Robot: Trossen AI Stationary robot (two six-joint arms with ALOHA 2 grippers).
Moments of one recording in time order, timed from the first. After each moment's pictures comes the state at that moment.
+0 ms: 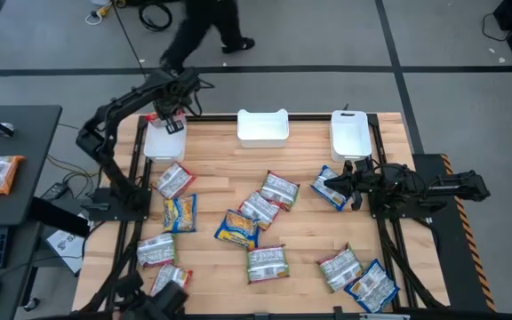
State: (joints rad) left arm 0.91 1.72 1.48 -1.34 -0.59 0.36; right arm -0.01 0.06 0.01 0.04 0.06 0.47
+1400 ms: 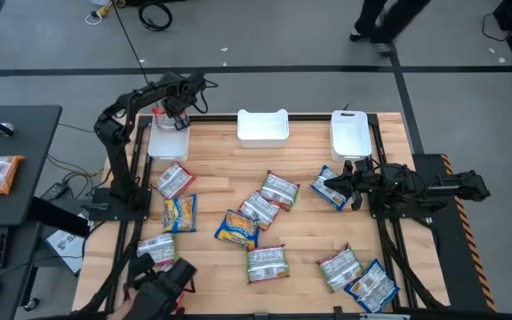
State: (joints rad) left arm 0.99 1.94 1.48 -1.12 -0.64 0.38; right arm -0.01 0.06 0.01 0.04 0.06 0.47
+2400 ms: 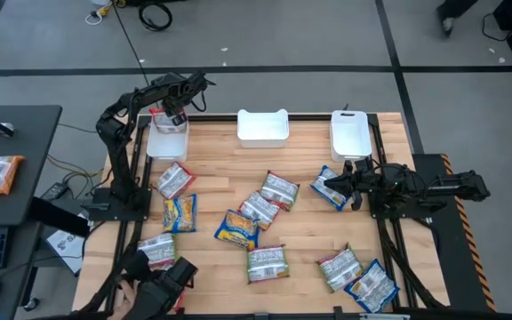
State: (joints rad) left arm 0.99 1.95 1.48 -1.09 -0.87 0.28; right arm -0.01 0.06 0.01 0.04 0.06 0.47
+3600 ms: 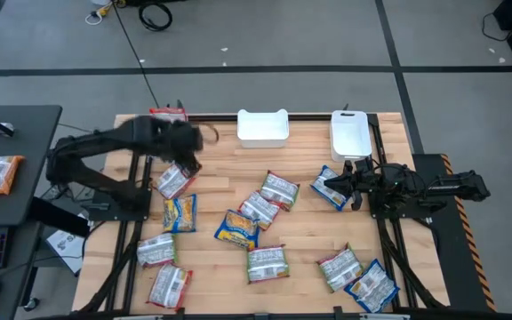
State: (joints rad) left arm 0.10 1.34 1.48 -1.49 -0.40 -0.60; right arm -0.01 0.06 0.01 0.04 0.06 0.47
